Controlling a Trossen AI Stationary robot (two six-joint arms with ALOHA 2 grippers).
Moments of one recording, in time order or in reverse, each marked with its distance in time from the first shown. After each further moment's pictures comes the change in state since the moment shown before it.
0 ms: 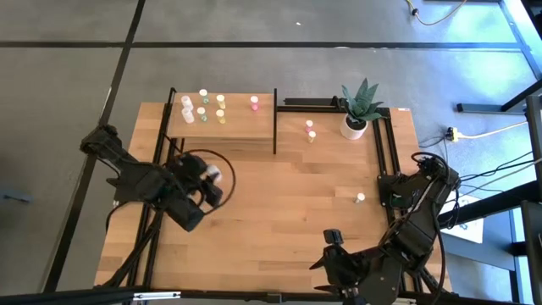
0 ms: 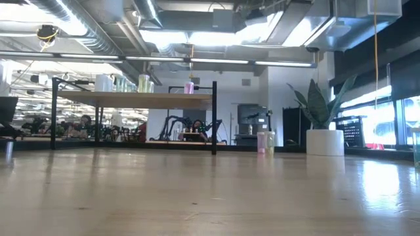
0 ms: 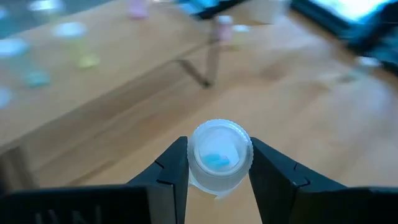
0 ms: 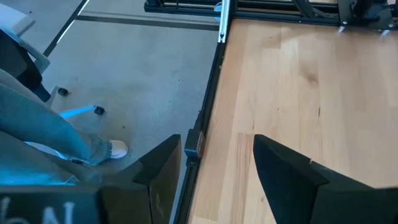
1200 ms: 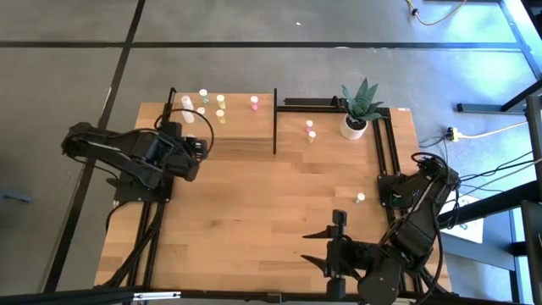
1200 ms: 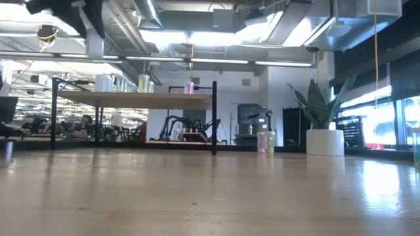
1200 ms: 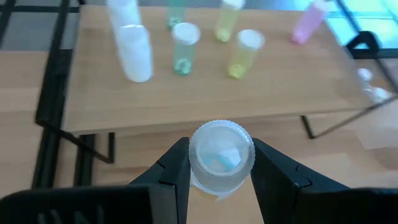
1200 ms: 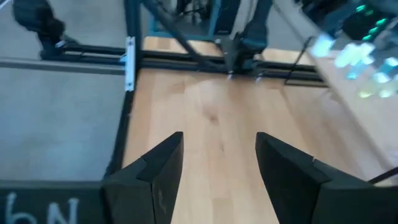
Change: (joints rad) left arm 0.388 -0.296 -0.264 -0.066 0.064 -0.179; right arm -0.004 0.001 -0.001 -0.007 0.448 -0.023
